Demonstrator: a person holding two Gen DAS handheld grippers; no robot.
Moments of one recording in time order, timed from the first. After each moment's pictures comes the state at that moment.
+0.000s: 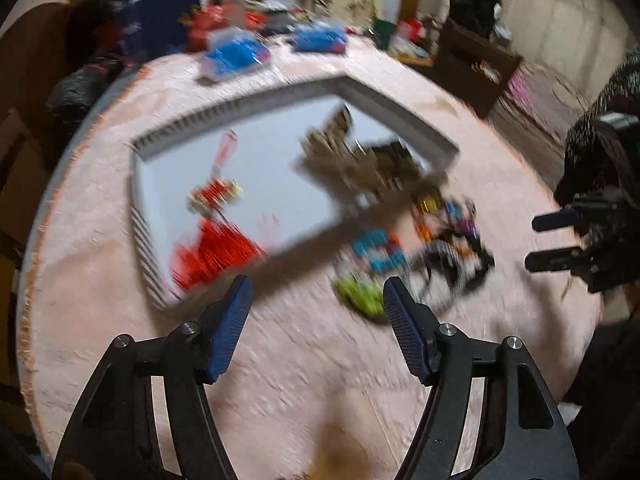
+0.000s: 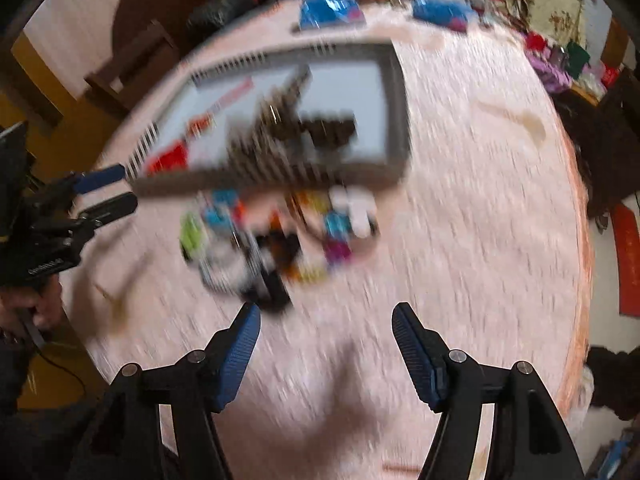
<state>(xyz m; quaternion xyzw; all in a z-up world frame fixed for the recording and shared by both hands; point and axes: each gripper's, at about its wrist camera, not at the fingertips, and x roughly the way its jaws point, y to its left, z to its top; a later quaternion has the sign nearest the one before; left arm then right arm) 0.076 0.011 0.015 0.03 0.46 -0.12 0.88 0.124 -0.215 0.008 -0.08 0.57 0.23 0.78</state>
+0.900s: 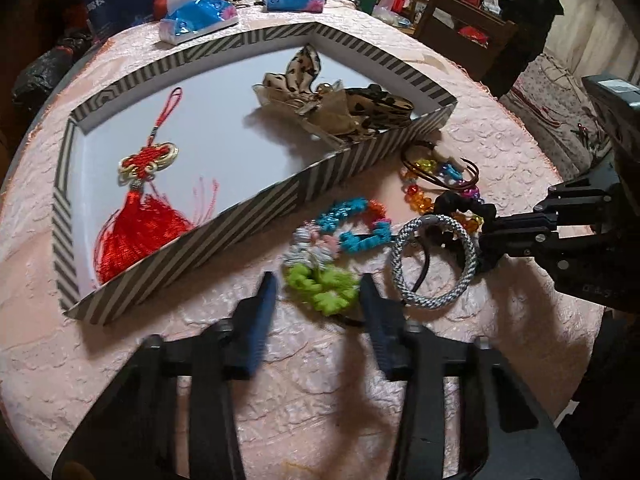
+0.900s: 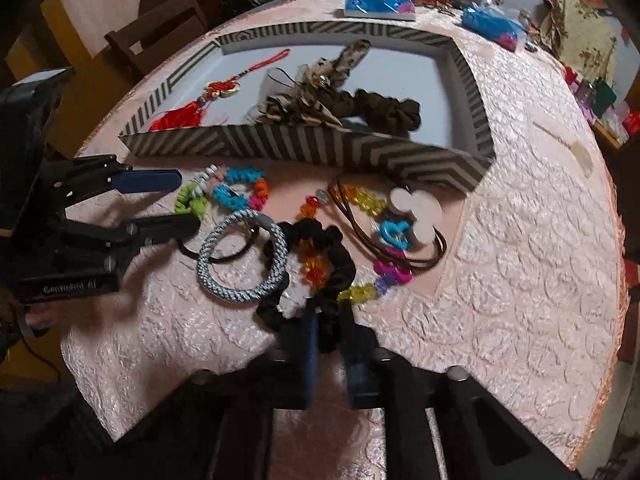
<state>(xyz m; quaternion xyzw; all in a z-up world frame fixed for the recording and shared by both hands) 0.102 -0.013 -0.025 0.03 0.50 -0.15 0.85 0.139 -0.162 -0.020 -0.12 0.54 0.28 0.78</state>
